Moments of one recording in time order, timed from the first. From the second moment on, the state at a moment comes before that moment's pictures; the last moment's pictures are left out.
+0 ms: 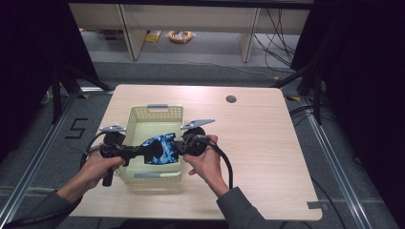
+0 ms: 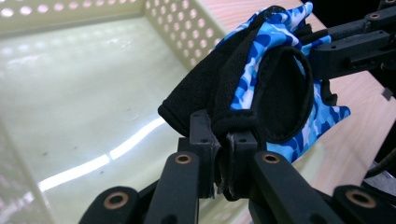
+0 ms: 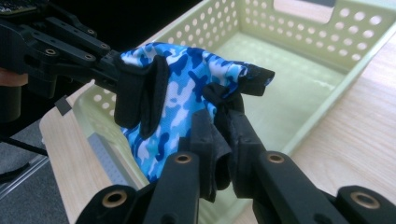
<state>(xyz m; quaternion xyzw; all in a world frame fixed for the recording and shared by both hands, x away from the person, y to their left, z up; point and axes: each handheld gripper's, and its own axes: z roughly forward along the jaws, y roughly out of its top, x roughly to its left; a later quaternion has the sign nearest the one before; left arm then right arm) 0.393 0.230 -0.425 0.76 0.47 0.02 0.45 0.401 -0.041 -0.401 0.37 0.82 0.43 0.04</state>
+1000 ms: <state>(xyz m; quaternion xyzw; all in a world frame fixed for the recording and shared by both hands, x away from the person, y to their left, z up) 0.397 0.244 -0.459 0.79 0.48 0.00 0.37 0.404 -0.008 -0.451 0.39 0.85 0.36 0.01</state>
